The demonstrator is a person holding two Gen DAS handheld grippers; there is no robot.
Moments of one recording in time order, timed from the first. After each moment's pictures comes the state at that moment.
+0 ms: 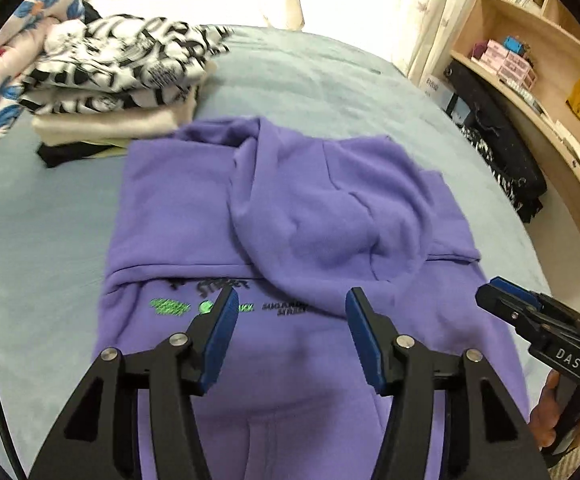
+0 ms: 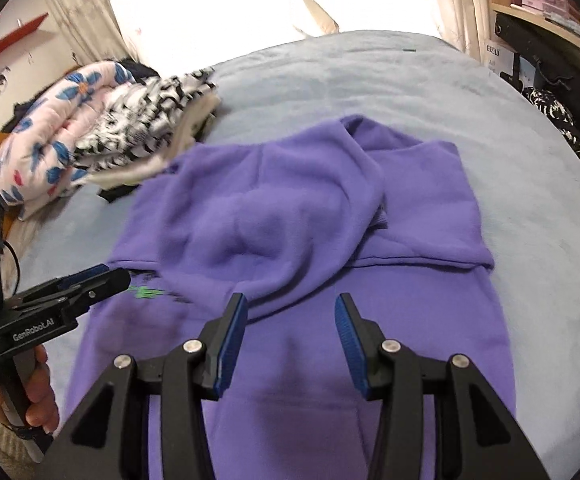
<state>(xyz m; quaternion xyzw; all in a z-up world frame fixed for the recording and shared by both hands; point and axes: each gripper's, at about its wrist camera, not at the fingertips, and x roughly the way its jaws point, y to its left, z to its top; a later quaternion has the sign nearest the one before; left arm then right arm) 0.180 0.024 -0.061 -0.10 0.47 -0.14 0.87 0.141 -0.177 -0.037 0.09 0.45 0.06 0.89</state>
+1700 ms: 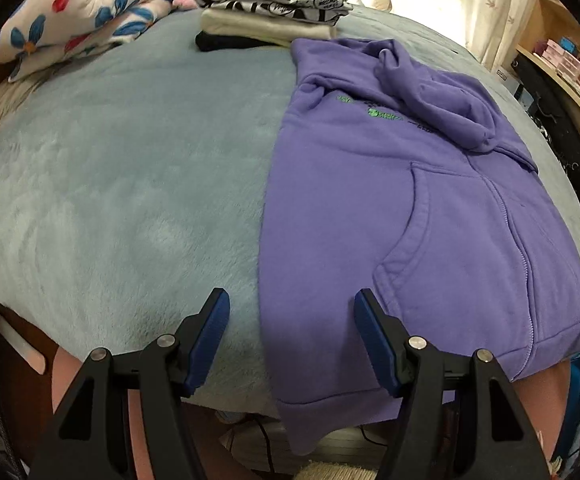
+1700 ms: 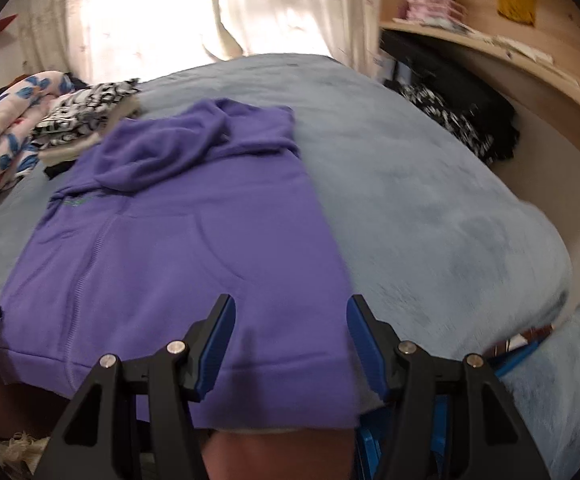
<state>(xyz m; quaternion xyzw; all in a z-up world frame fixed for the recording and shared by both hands) -0.028 0.136 -0.130 -0.10 0.52 0.00 0.85 -0.089 -0.252 -0.072 0.05 0.42 -0.14 0.90</state>
